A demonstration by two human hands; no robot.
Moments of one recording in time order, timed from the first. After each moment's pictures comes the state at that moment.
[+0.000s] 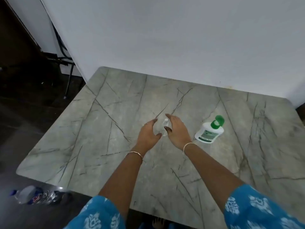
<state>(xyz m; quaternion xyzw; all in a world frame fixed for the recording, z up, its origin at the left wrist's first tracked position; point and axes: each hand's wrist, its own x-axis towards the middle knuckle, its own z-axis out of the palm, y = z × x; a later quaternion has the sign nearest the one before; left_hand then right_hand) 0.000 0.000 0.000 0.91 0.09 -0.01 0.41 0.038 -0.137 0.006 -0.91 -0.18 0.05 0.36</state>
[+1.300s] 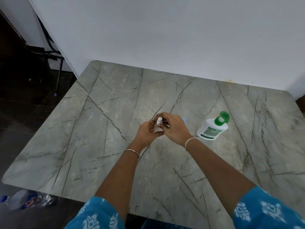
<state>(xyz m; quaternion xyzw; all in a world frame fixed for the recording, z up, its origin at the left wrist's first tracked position) 0.017 0.016 -0.025 0.81 0.08 -0.05 0.58 0.046 -0.120 0.012 -0.88 -0.24 0.03 0.41</state>
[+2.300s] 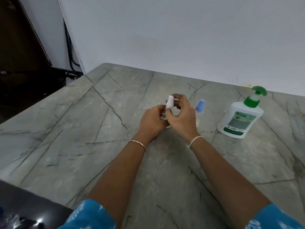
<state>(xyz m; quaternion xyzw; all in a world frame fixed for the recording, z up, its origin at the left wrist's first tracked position) 0.032 0.017 -0.103 0.87 0.02 0.18 0.45 0.050 -0.094 -0.093 -0.80 -0.19 -0.22 0.53</state>
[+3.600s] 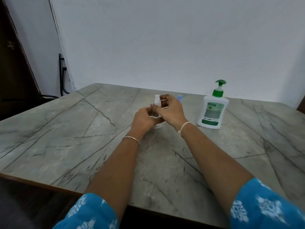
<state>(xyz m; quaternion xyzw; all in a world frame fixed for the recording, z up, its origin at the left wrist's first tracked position) 0.022 -0.005 -0.115 0.84 0.04 0.19 0.50 0.036 -0.121 -0.086 -0.79 -0.19 -0.15 0.57</state>
